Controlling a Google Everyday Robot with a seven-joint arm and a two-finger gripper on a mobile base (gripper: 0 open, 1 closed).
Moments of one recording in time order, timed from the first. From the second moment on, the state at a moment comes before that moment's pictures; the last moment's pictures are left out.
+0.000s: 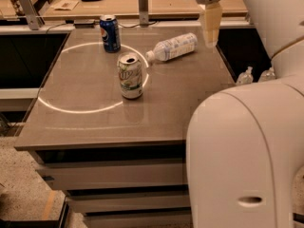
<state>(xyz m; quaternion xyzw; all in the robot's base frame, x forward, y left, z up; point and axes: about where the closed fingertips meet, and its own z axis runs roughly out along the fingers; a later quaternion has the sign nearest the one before) 0.711 -0.149 0.979 -0.78 0.60 -0.14 0.11</state>
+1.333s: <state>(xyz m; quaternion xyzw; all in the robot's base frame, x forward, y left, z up) 0.768 -0.109 0.956 -0.84 0.51 -0.19 0.07</state>
